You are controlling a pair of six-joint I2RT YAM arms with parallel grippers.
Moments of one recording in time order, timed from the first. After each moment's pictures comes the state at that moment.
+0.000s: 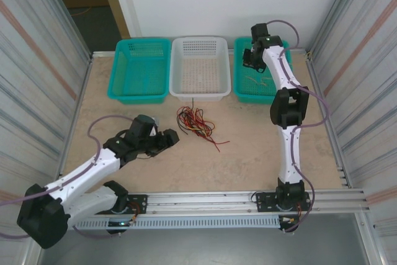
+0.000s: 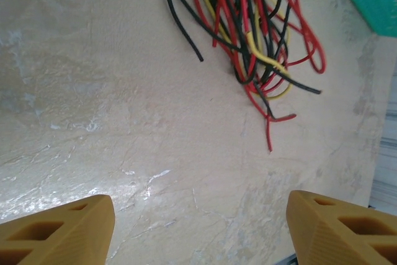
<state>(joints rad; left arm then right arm) -0.61 1.00 0.57 -0.42 0.23 -0.97 0.15 2.43 2.43 -1.09 -0.03 0.39</state>
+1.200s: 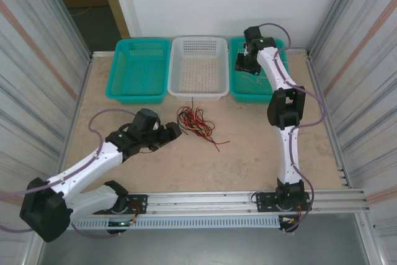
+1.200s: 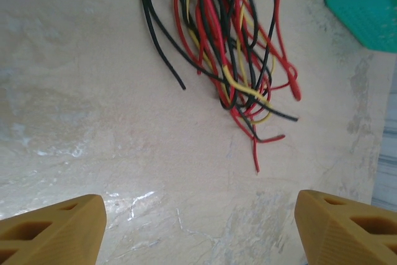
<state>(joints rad) -0.60 1.03 0.67 -0.46 0.16 -0.98 0.21 2.37 2.36 -1.12 -0.04 0.34</state>
